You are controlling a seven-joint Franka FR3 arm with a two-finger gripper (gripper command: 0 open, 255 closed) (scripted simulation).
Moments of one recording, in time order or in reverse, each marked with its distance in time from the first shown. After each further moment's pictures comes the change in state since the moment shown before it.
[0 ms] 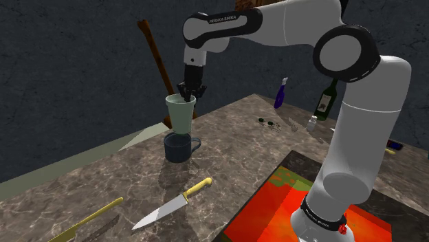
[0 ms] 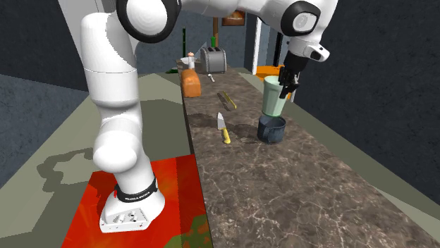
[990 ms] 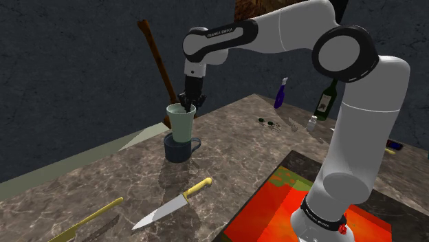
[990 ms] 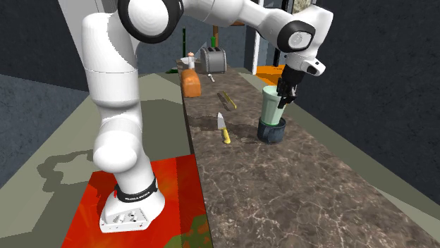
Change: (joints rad) arm 0.002 0.007 0.001 -0.105 0.005 0.115 -0.023
